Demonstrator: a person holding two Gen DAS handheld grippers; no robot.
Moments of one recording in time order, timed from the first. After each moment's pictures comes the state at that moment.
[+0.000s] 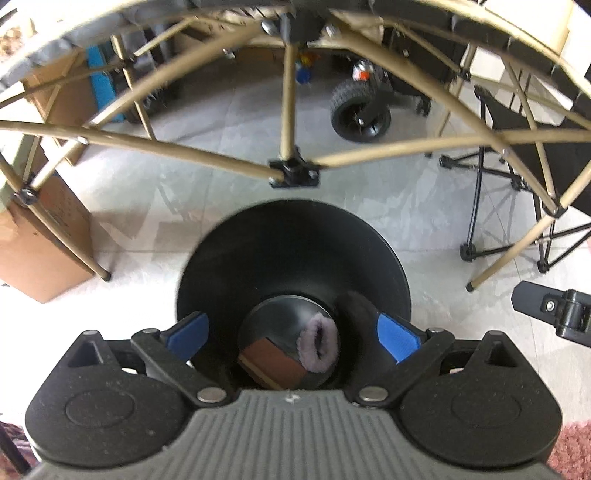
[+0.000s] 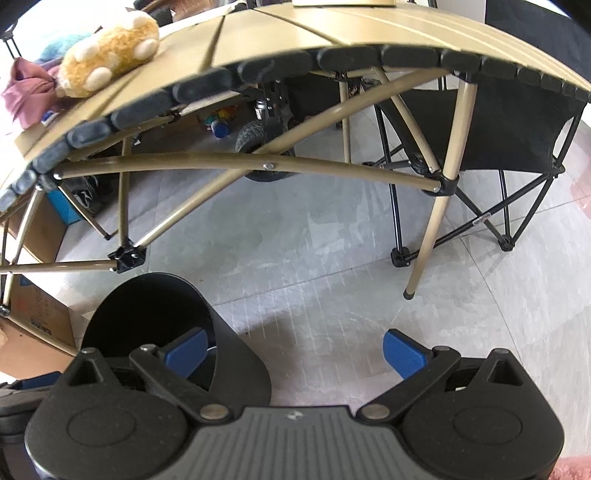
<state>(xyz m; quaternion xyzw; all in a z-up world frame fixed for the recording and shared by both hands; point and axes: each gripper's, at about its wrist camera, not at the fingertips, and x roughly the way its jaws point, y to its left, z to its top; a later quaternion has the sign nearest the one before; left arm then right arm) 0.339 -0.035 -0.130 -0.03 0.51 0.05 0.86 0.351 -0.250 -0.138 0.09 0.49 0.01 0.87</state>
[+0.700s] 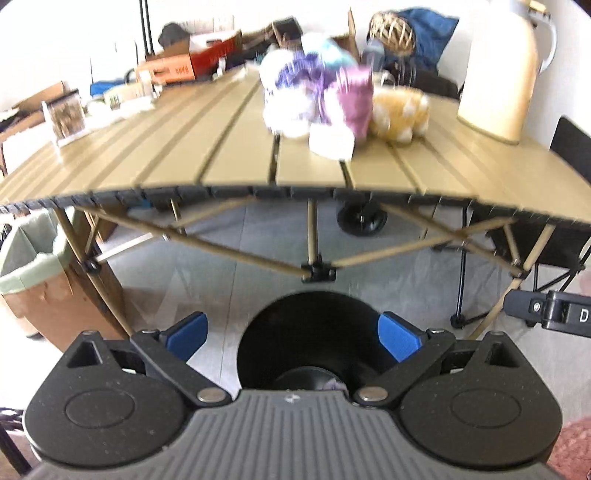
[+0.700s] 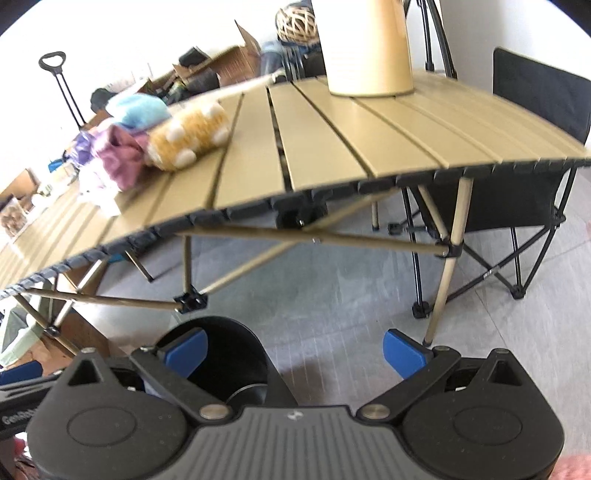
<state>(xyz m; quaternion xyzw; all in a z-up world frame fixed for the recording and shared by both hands) 0.272 -0.013 -0.032 -0.02 0.37 0.05 0.93 0.301 -0.245 -0.066 0.10 0.39 0.05 0.91</state>
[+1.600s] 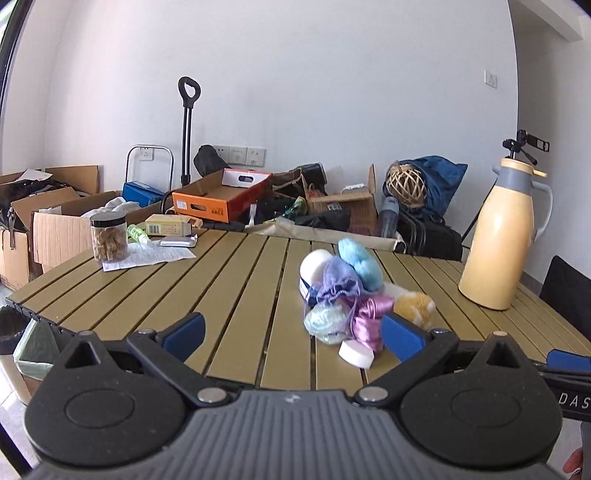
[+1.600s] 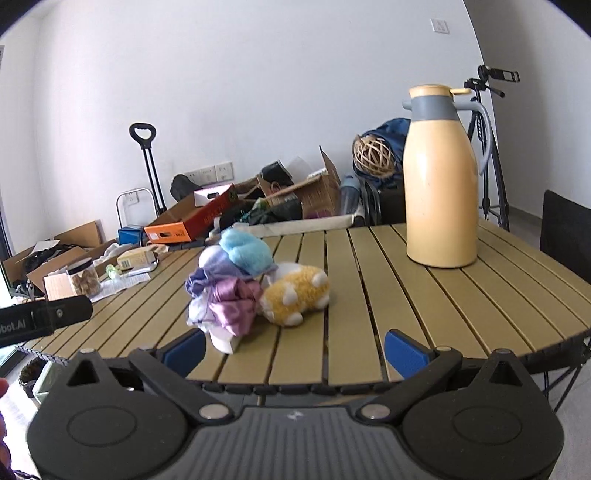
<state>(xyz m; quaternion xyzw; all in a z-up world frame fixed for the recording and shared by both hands) 0.259 0.031 0.087 -0.06 0.17 0.07 0.98 0.283 -0.207 0.044 0.06 0.20 0.13 0.97</state>
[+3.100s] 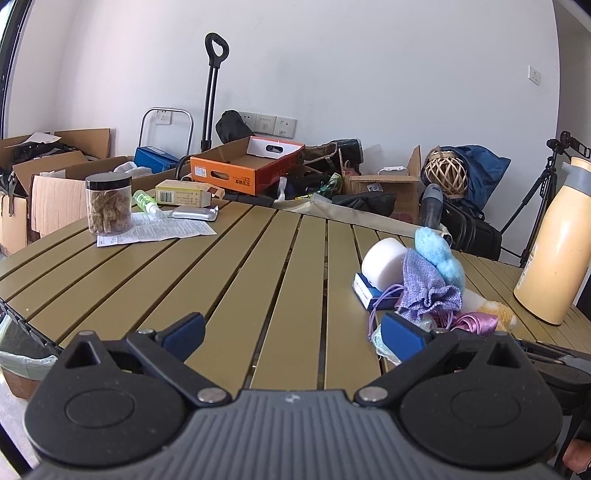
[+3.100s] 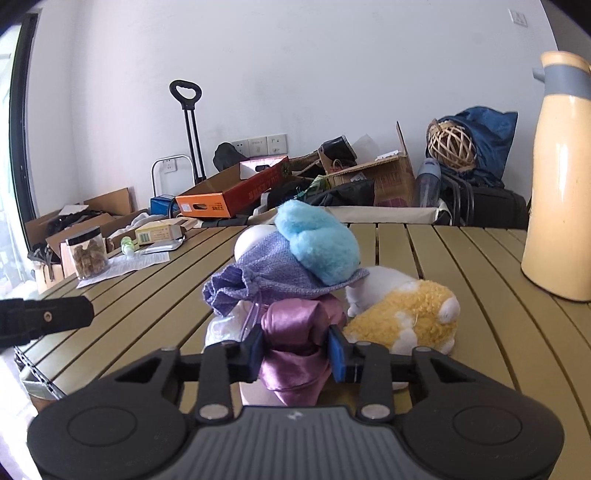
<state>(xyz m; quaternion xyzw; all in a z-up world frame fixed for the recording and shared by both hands) 0.354 0.104 0.042 -0.10 0.20 0.10 0.97 0.425 -0.106 0.000 0.02 0.21 0.21 0.95</state>
